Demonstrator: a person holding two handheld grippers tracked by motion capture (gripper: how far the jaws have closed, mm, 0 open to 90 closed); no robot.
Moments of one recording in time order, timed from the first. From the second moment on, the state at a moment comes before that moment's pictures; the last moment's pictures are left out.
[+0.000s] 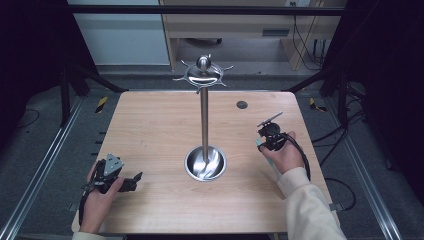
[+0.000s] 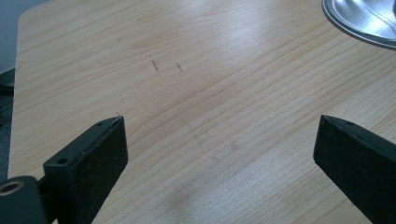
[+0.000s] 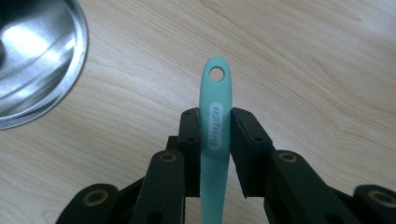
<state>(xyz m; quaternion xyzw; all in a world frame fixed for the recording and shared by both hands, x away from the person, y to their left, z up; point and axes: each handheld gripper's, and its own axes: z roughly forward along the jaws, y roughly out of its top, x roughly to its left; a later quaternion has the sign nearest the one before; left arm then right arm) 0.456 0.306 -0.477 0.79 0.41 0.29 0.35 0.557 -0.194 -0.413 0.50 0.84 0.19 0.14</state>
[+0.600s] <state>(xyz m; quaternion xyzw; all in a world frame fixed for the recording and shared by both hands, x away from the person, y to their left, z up) 0.455 0.307 -0.477 0.79 0.41 0.29 0.35 0.545 -0.202 -0.367 0.48 0.83 0.24 0.18</state>
